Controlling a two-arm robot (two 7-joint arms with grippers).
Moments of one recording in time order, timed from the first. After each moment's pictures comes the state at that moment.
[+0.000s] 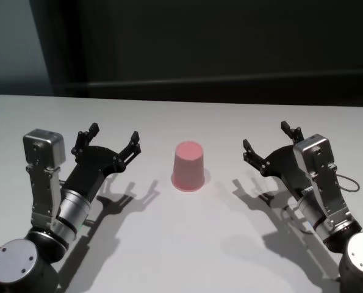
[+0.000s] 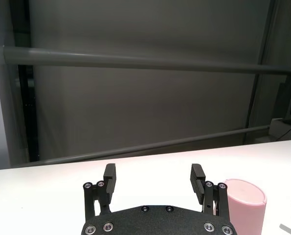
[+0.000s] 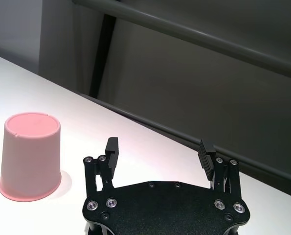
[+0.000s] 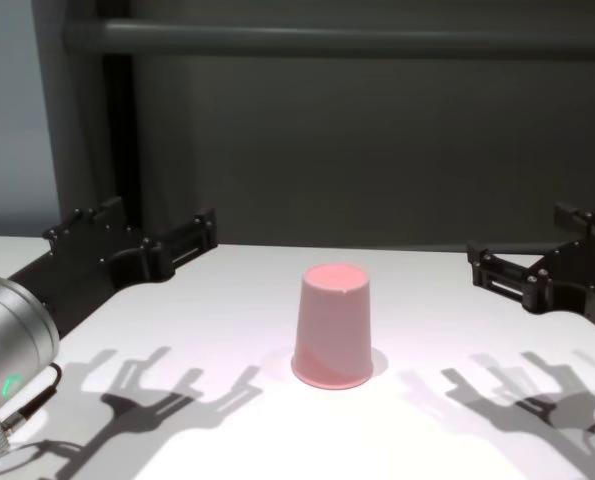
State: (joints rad) left arm -0.05 0.30 0.32 -1.53 -0.32 -0.15 -0.08; right arm 0.12 0.27 -0.32 -1.44 0.05 -0.21 0.04
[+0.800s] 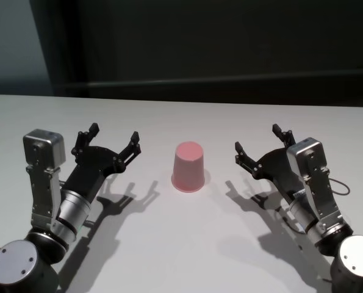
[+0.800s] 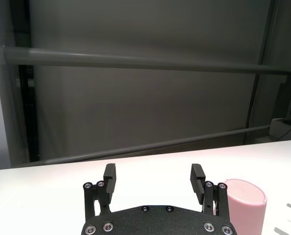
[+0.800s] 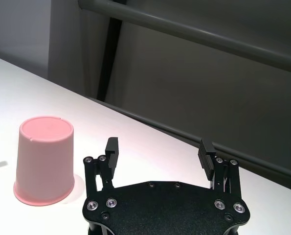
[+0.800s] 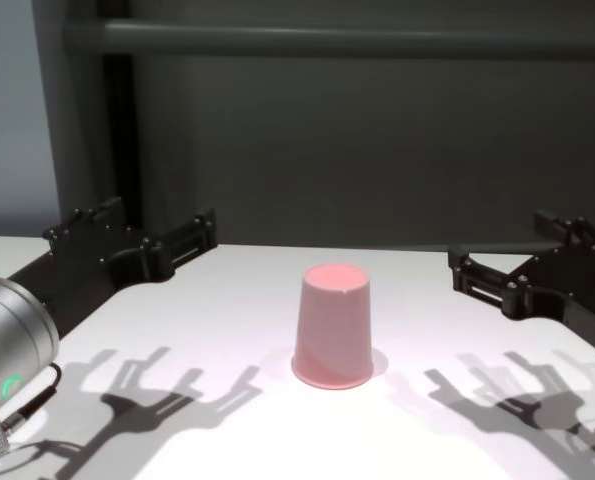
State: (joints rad) left arm -0.05 0.30 0.32 -1.53 -0.32 -0.15 -0.08; right arm 0.12 0.23 -0.31 -1.41 0.04 -0.23 0.07
